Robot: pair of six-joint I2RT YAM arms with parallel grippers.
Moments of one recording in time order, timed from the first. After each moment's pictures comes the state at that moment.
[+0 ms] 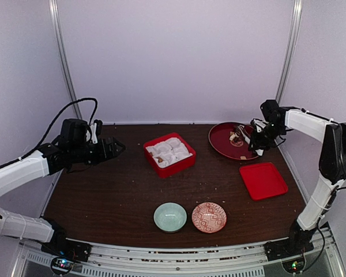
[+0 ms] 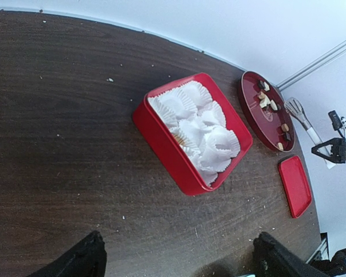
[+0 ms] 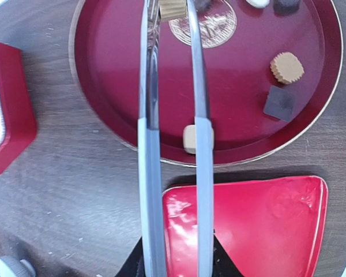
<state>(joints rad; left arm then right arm) -0.47 1.13 0.81 -0.23 0.15 -0.60 0.13 1.75 1.41 -0.82 -0.16 0.13</state>
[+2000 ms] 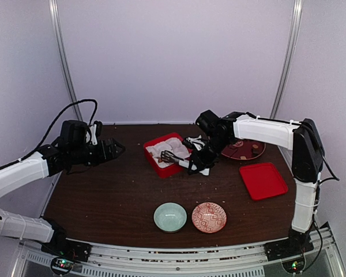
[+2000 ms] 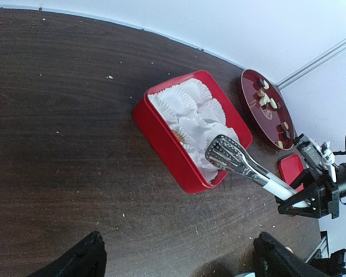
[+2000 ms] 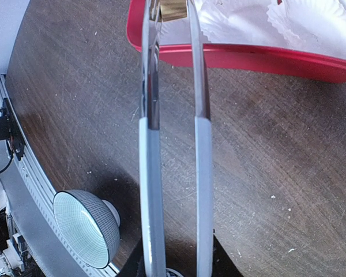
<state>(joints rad) -0.47 1.12 0.79 -0.23 0.15 -0.60 0.69 1.98 1.65 -0.88 -0.43 0.16</state>
